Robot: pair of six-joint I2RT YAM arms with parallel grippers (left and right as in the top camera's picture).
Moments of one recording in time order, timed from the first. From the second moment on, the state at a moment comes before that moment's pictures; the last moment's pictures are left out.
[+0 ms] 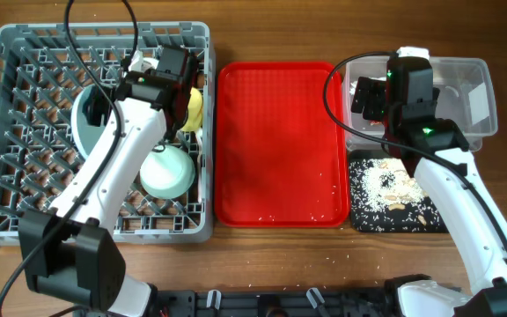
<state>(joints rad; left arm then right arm) -0.29 1.69 1.41 -1.14 -0.93 -0.21 0.16 1.39 1.05 -0.44 0.30 0.21</state>
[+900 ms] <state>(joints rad) -0.29 1.52 1.49 -0.88 0.16 -0.31 0.16 1.39 1.05 -0.44 0.30 0.21</state>
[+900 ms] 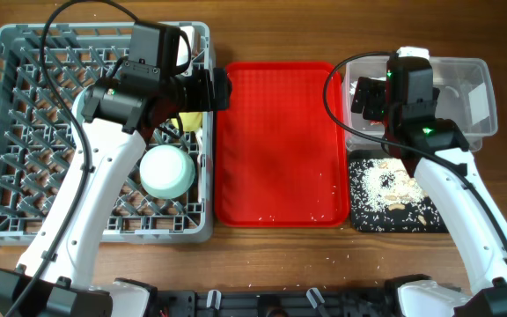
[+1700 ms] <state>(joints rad) -0.29 1.52 1.49 -0.88 0.17 -0.31 0.08 0.10 0.57 -0.17 0.17 0.21</state>
